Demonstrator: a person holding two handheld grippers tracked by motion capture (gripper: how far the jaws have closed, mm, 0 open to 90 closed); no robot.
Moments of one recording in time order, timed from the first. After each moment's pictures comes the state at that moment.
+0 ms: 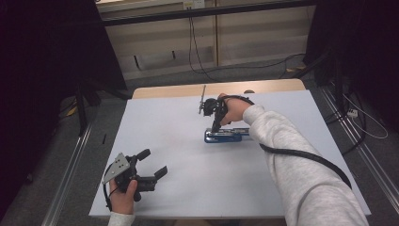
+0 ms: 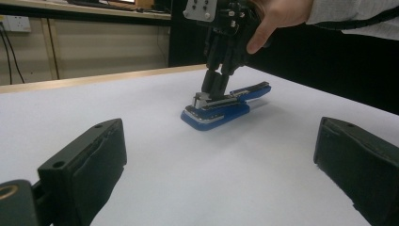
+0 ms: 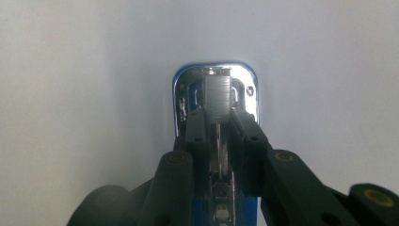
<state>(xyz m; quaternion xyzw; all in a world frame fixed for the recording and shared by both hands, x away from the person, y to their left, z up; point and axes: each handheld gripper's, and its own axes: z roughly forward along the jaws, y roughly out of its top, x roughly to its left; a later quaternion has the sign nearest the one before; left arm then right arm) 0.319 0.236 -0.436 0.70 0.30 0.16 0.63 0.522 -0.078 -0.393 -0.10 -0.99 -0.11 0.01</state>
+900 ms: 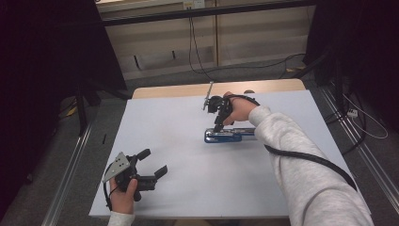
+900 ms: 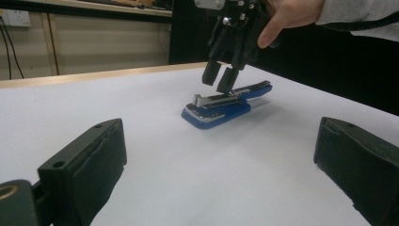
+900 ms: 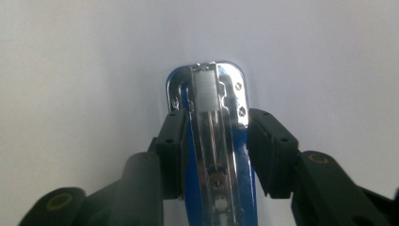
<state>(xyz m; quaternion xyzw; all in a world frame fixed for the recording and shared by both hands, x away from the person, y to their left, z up) 0.322 0.235 -0.436 0.70 0.31 0.15 0.62 0.519 -0.098 -0.388 -0.15 -0.98 -0.15 0.00</state>
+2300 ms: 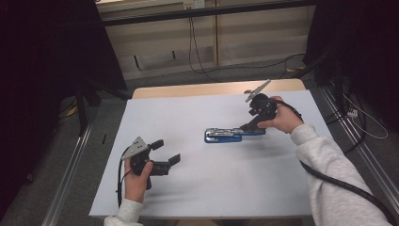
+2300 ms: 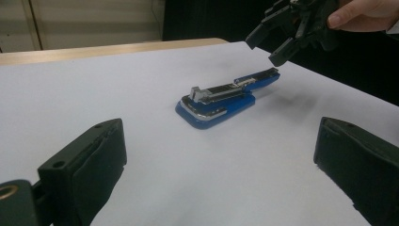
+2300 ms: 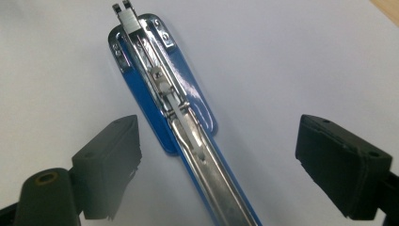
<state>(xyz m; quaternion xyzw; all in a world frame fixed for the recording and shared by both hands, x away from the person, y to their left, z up) 0.361 0.195 -0.430 0.74 0.32 0.11 0.58 0.476 -0.221 -0.390 -0.32 -0.90 -0.29 -0.07</state>
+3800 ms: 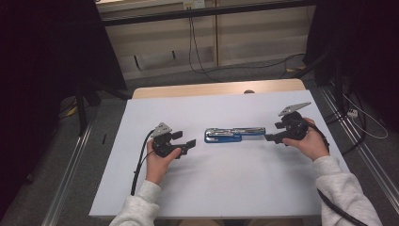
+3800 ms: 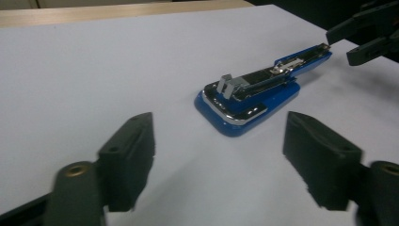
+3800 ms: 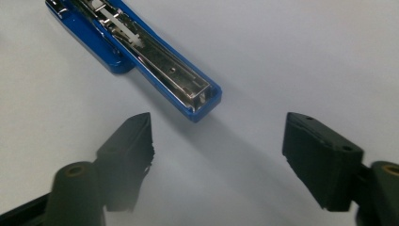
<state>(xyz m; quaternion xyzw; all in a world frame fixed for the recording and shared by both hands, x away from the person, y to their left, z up) 0.423 0.144 -0.452 0.77 0.35 0.10 0.52 0.418 -0.299 -0.432 -0.42 -0.83 -0.34 -0.13</state>
